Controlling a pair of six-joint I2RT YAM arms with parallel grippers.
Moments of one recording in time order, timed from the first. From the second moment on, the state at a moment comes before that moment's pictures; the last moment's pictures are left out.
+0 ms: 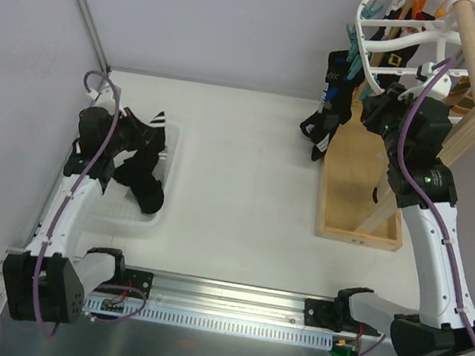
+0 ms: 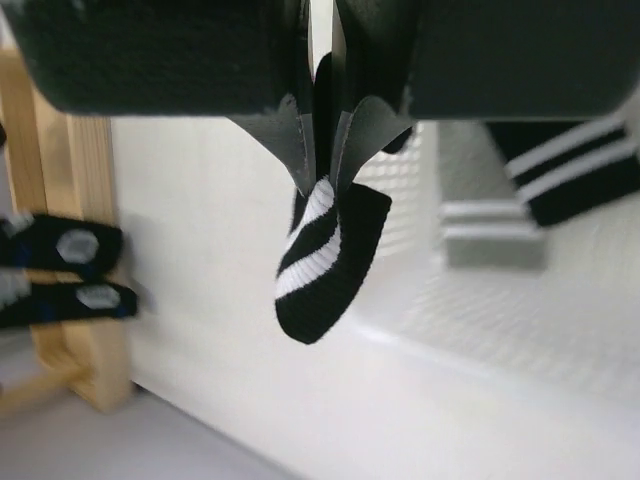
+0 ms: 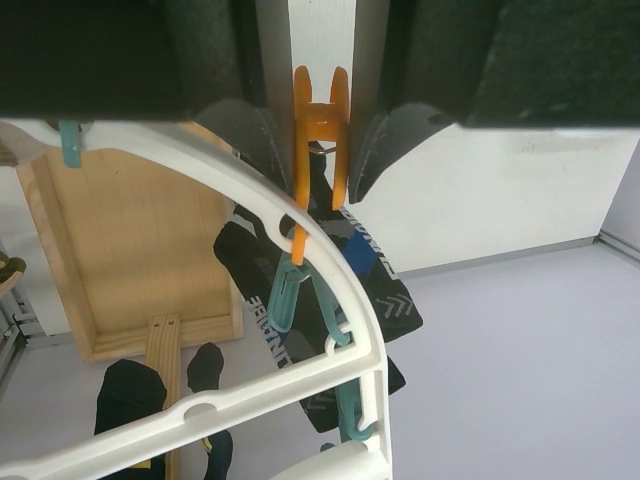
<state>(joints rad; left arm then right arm) 0.15 1.08 0.75 -0.11 0.28 -0.58 0.26 1.18 1.50 -0.46 0.20 0.32</state>
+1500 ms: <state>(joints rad) -0.77 1.70 1.51 0.43 0.54 -0.10 0.21 1.13 1.50 -0.46 0.05 0.58</state>
